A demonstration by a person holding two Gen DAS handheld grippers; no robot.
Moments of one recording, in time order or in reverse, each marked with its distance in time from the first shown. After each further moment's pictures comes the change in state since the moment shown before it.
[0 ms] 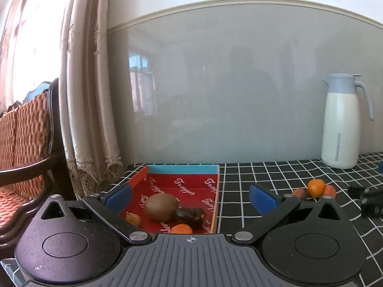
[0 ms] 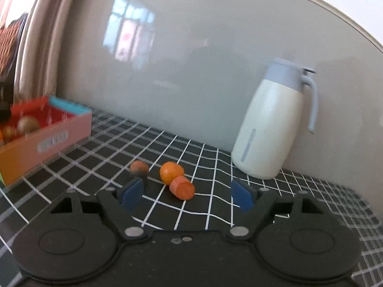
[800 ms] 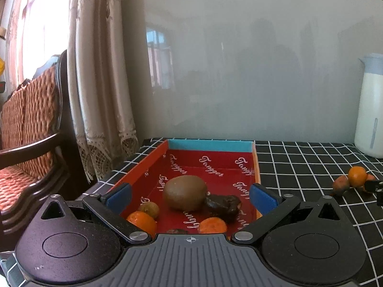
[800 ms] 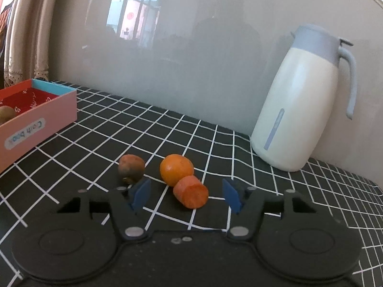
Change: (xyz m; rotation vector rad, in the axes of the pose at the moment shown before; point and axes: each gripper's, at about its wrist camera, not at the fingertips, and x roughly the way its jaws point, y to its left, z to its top) left arm 0.057 0.020 -0.009 -0.030 0.139 0.075; right arm 0.078 0.000 0.006 0.029 0.120 0.045
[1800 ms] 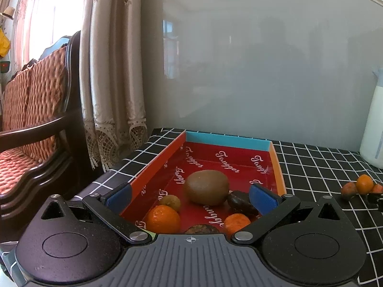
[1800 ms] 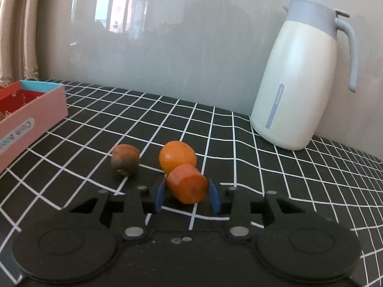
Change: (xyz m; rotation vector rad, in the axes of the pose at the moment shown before) left arm 0.005 0.034 0.001 -0.075 0.042 -0.008; right arm 0.010 -0.003 -0.004 0.084 0.060 -0.005
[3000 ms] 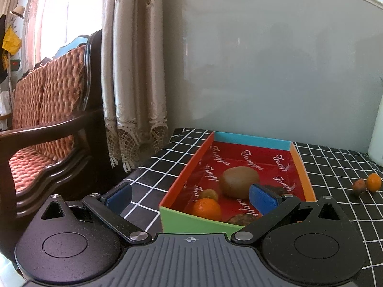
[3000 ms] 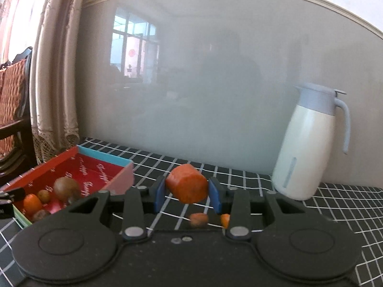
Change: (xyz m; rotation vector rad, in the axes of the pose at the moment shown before) left arm -0.014 0.039 -0.002 -0.017 -0.004 0.053; right arm -0.107 0.064 0.048 0.026 -0.232 0.086
